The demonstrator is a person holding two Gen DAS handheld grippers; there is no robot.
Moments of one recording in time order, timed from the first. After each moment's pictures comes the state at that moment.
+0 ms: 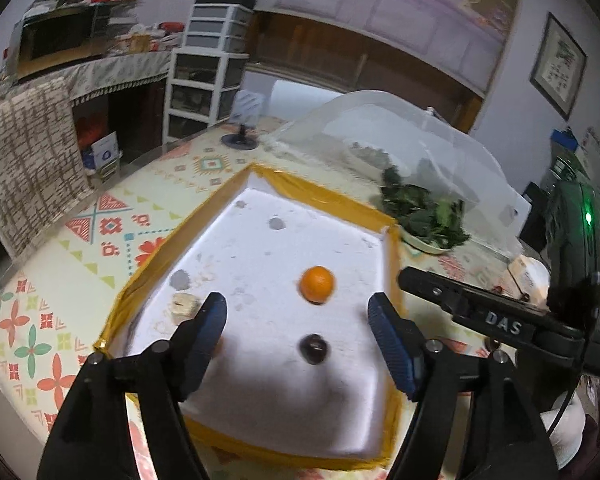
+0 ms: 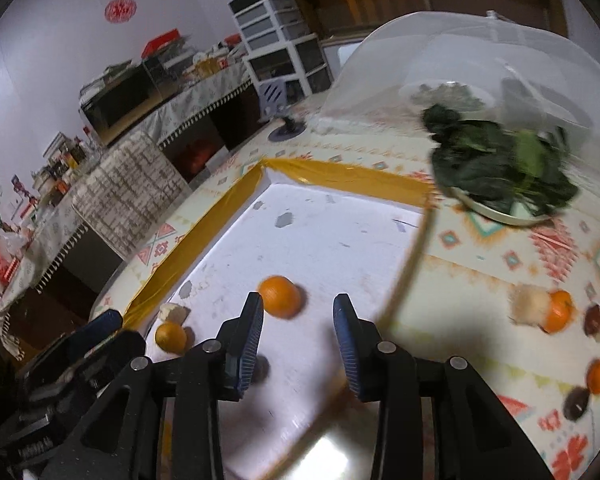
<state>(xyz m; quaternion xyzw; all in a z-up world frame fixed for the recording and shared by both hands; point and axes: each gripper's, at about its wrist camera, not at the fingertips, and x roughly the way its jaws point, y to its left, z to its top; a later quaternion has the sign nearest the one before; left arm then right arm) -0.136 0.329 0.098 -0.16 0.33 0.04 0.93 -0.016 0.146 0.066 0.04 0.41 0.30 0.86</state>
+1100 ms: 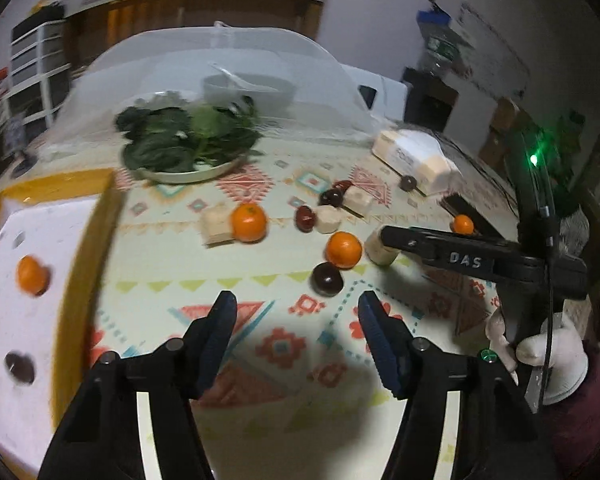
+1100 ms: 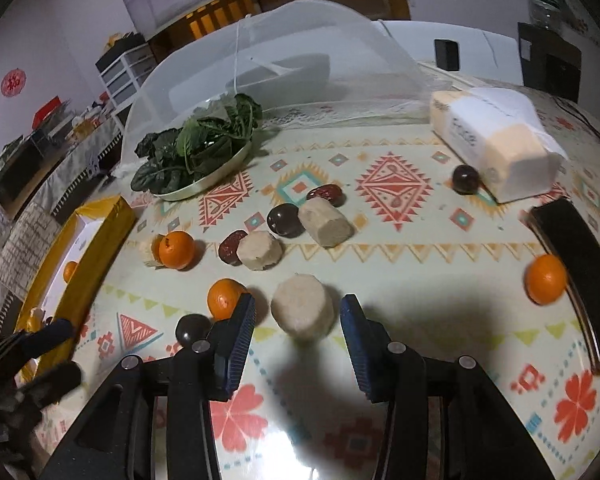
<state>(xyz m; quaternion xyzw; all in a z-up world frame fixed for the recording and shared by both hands) -0.072 0.085 0.059 -0.01 0.39 -0.19 0.90 -0.006 -0.119 0.015 0.09 0.42 0.12 0.89</state>
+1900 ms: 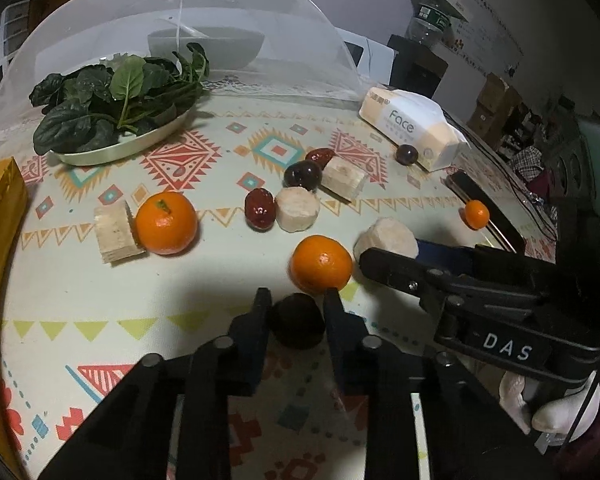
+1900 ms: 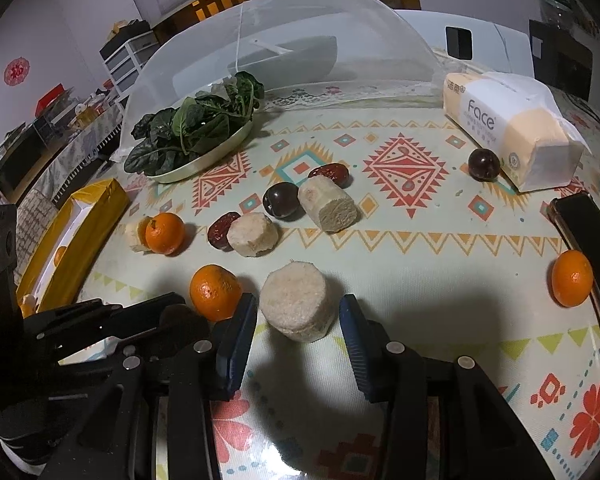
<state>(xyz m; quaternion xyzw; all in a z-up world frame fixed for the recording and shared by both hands) -0.008 0.036 0.010 -0.02 0.44 -0.23 0.87 -0.001 -0.116 -0.002 0.08 0.43 0.13 0.89</state>
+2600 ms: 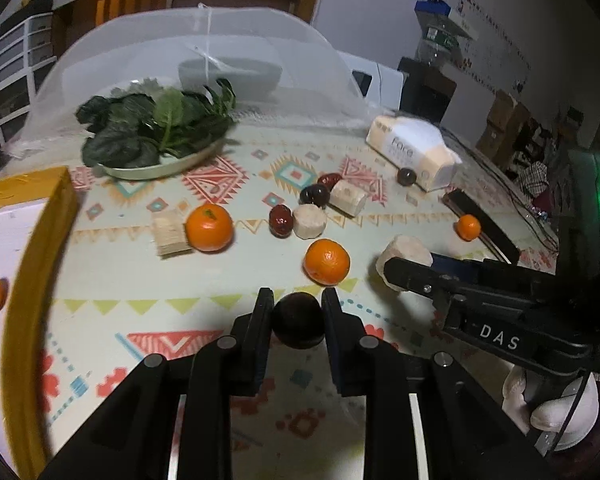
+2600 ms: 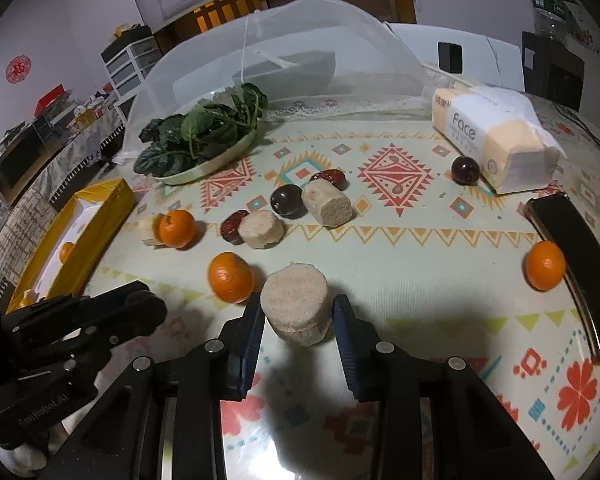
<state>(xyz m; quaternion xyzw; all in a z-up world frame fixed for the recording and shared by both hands) -0.049 0.059 0.043 -0.03 0.40 -0.20 0.89 -0.032 -0.115 0.018 0.08 0.41 0.12 0.90</state>
